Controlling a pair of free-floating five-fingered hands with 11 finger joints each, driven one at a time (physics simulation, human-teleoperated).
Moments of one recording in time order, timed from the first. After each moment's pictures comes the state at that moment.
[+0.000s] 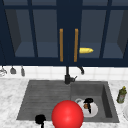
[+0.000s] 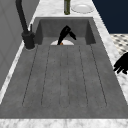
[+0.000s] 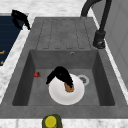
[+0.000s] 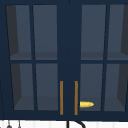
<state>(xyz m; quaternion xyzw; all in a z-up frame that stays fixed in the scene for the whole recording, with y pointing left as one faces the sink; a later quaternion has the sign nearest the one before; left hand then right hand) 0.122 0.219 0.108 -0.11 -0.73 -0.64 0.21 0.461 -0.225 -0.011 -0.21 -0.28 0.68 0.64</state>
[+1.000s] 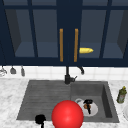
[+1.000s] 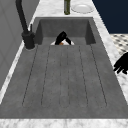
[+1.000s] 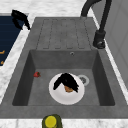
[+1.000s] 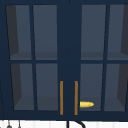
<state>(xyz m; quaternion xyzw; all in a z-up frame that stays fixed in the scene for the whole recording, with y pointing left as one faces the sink) 0.122 0.219 0.108 -0.11 -0.73 -0.64 0.21 0.491 -0.228 -0.067 -0.24 -0.30 0.68 0.63</state>
